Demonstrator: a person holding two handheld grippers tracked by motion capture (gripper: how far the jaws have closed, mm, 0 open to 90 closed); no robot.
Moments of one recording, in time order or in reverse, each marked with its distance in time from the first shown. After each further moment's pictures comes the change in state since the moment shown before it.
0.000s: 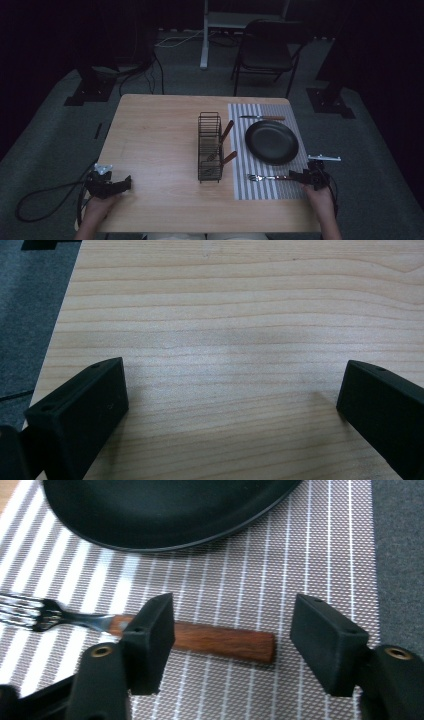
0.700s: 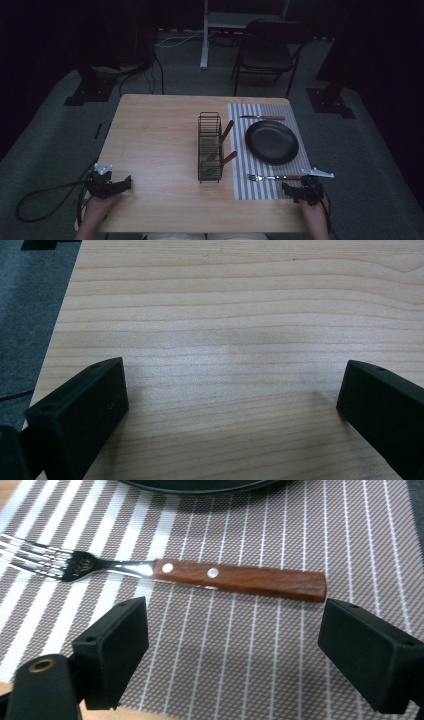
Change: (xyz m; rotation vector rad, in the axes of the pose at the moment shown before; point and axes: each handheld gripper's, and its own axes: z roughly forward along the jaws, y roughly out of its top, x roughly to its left) left arm 0.000 0.000 0.000 0.000 0.000 -0.002; right arm 0.032 -0.044 -0.006 -0.065 -0.041 -0.038
